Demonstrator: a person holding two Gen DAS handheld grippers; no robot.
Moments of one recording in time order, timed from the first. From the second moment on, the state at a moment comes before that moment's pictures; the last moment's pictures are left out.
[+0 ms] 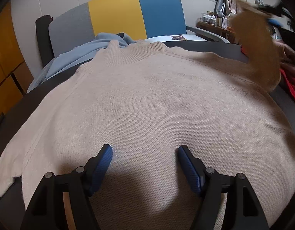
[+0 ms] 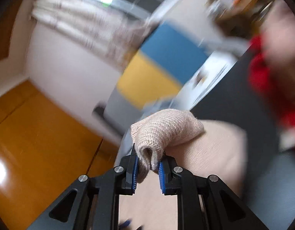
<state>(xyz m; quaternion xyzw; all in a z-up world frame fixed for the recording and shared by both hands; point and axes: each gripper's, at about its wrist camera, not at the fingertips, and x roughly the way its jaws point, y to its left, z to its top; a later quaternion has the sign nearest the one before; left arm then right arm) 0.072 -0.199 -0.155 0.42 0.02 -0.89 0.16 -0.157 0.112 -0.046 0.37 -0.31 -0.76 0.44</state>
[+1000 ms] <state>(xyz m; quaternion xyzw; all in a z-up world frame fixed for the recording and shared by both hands) -0.053 -0.226 -0.135 0.43 0.25 -0.87 -0.01 -0.041 0.025 -0.149 0.39 0.06 -0.83 0.40</state>
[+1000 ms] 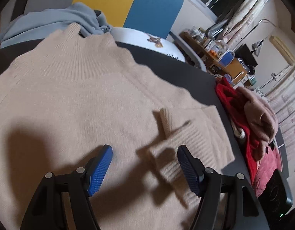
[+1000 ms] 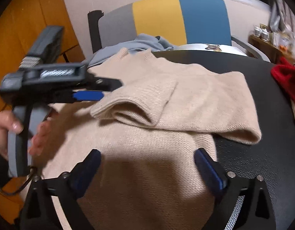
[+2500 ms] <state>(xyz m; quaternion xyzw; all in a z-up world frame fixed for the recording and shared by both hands) 0.016 -0.390 0.010 0.32 0.26 -0.91 0.08 -0.050 0.038 -0.144 0.41 0.01 -0.81 0.42</state>
